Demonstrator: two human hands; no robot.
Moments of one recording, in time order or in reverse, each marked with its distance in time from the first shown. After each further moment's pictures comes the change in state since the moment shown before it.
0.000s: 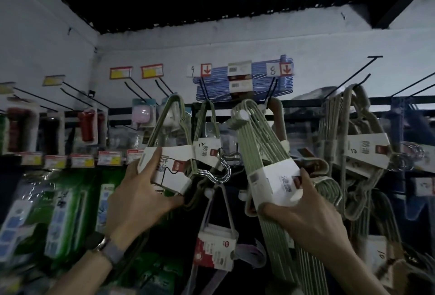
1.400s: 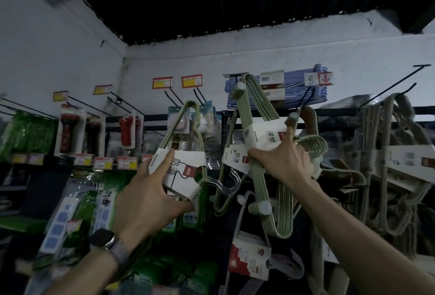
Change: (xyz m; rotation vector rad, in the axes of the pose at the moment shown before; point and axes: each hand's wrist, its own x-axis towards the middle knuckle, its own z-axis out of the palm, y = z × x) left_hand -0.006 -0.048 -0.063 0.138 -0.009 -0.007; right_hand 0.112 -0.113 0.072 -0.065 0.250 -0.064
